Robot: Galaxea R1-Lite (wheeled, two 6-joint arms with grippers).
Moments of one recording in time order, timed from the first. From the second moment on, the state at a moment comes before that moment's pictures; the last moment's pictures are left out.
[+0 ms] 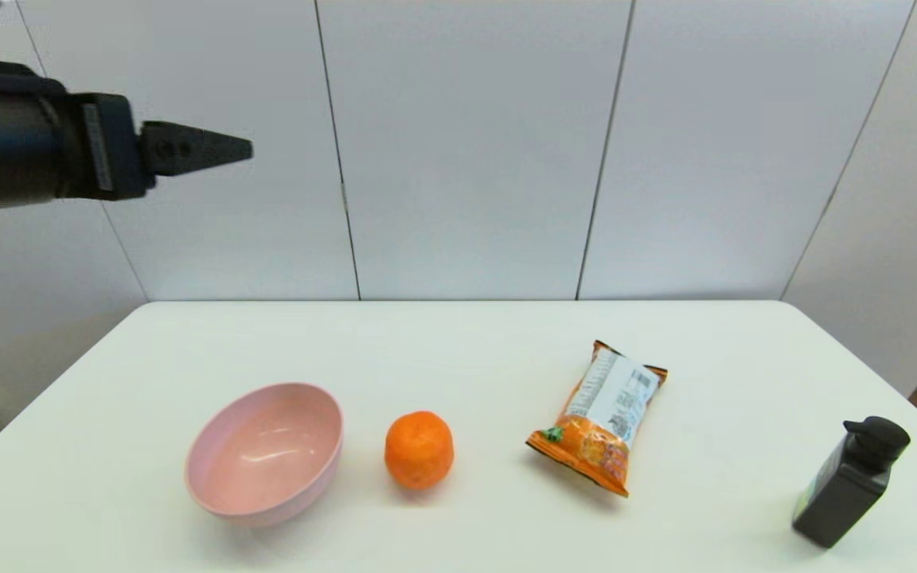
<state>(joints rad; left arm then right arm) -0.32 1.28 -1.29 0.17 -0.01 -0.01 0.00 0.00 0.00 -0.01 0.00 0.00</state>
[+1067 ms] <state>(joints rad) 0.00 0.75 -1.06 0.17 -0.01 -0.02 0.00 0.00 0.00 -0.01 0.00 0.00</state>
